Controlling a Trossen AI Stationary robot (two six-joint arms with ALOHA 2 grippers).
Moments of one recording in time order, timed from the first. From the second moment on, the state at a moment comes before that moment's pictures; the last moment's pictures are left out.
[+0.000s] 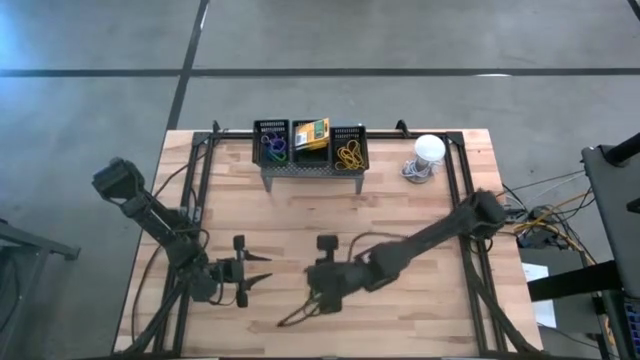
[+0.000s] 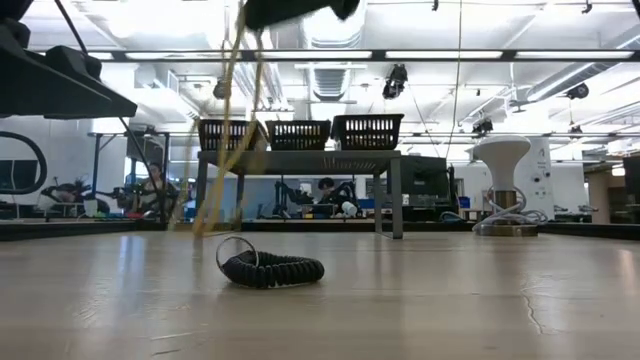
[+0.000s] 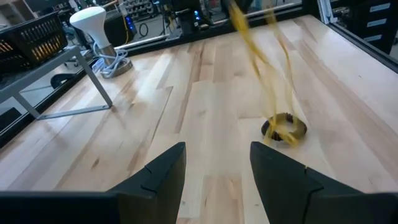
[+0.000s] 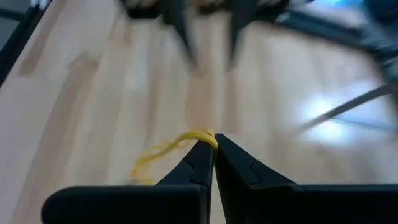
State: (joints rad) left arm -0.88 1.38 0.34 0.50 -0.96 -0.22; right arm 0.43 1.98 1.63 -0.42 0.46 0.13
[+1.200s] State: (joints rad) left arm -0.86 1.38 0.32 0.50 -0.96 -0.24; right arm 0.36 1.78 1.23 -0.65 0.58 0.68
